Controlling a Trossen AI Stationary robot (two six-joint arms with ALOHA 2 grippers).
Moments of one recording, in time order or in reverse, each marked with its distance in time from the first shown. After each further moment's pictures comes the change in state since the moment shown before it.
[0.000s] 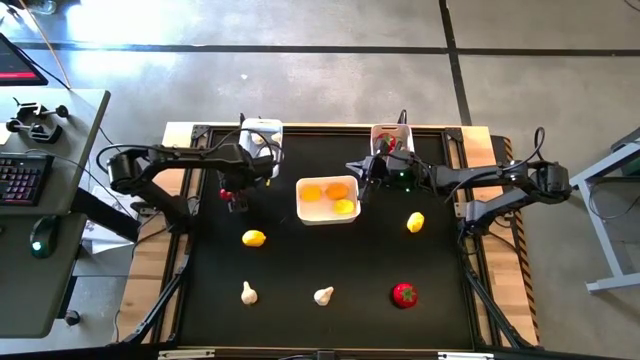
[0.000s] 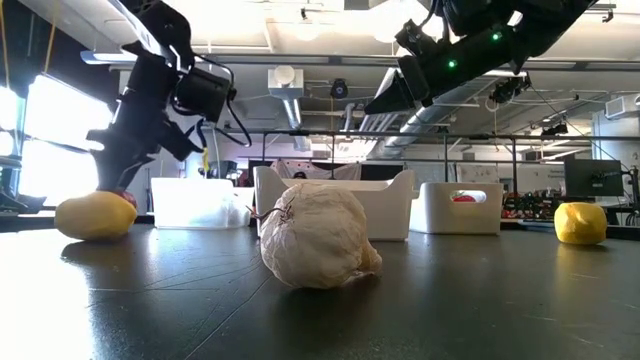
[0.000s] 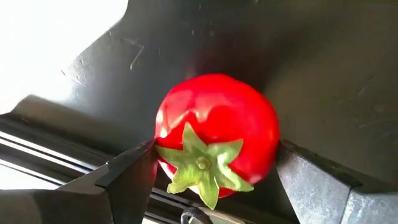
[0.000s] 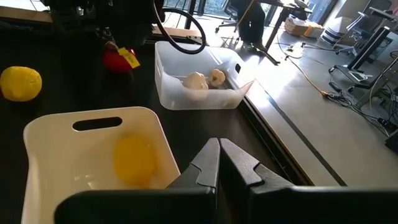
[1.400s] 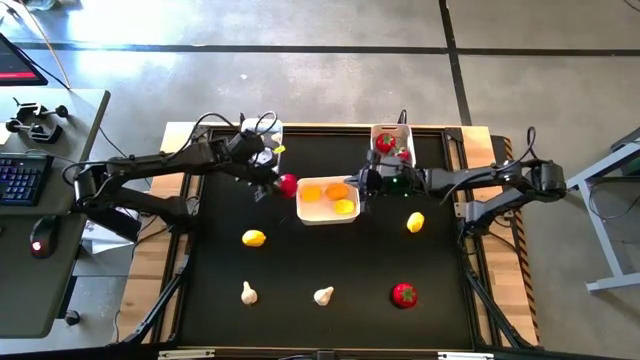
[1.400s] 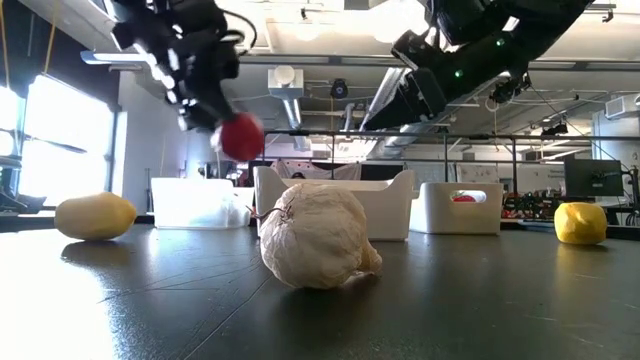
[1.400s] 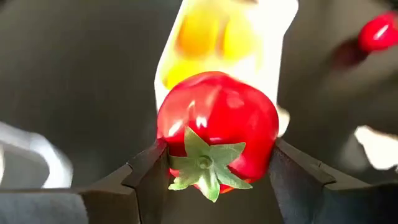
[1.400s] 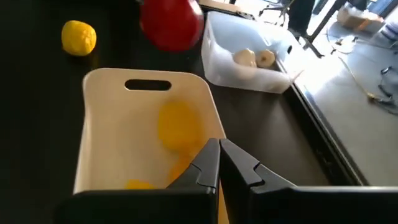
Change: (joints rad) left arm -0.008 -0.328 -0.034 0.666 0.493 -0.144; right arm 0.029 0.043 0.000 -0.077 -0.123 -0.069
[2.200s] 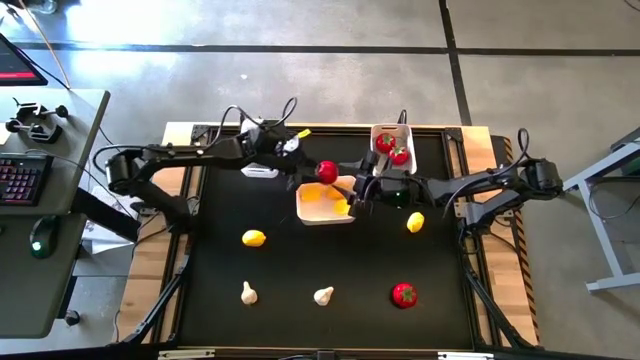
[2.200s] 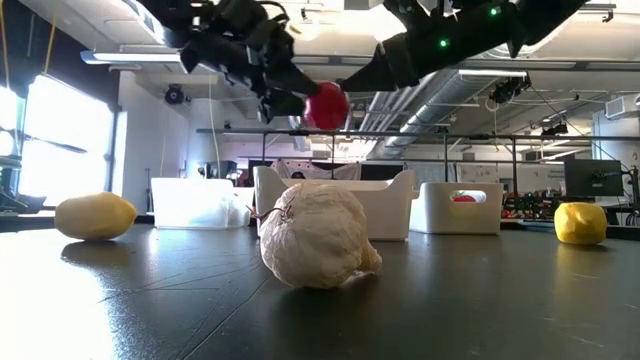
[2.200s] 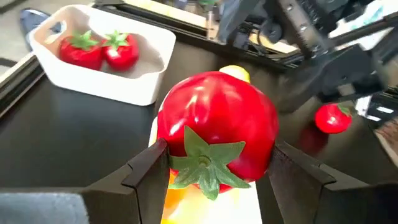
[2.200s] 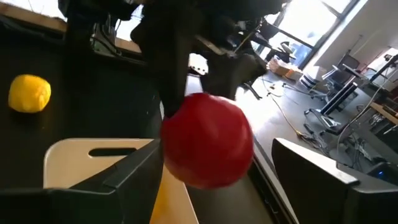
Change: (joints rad) left arm -0.011 0.285 0.134 0.519 0.134 0.025; right arm 0.161 0.040 0.055 0.206 0.326 -0.097
